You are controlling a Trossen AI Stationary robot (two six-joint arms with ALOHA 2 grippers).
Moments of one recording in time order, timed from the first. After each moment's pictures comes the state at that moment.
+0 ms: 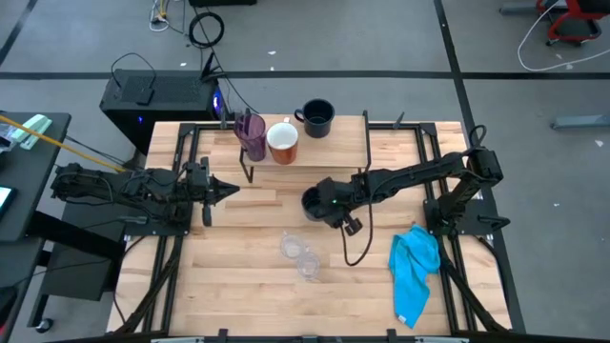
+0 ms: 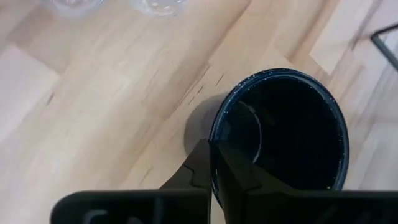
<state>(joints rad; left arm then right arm) -0.18 0.48 0.53 -0.24 -0.36 -0.15 0.04 1.66 1.14 -0.55 0.03 -0.63</state>
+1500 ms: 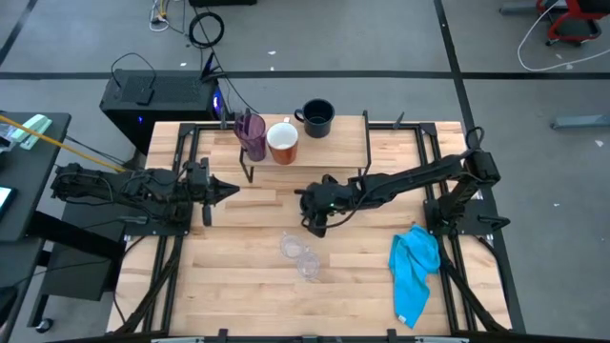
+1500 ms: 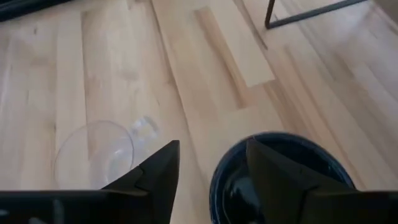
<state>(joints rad) -0.18 0.48 0.53 -0.25 -0.36 -0.20 0.10 1.70 1.22 -0.32 0.18 0.37</state>
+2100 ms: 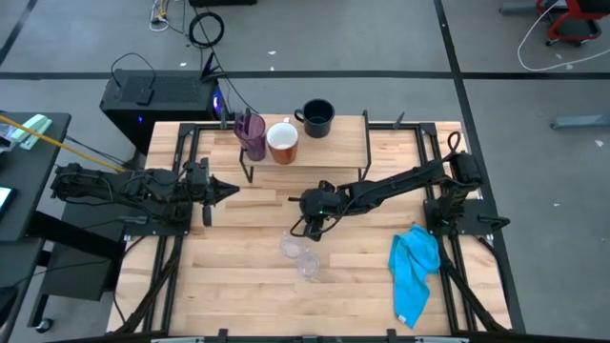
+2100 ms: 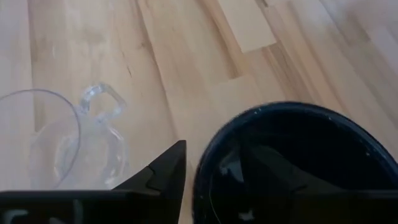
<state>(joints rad) -0.18 0.48 0.53 -0.26 -0.36 -0.20 0.09 1.82 1.22 -0.30 0.21 0.37</state>
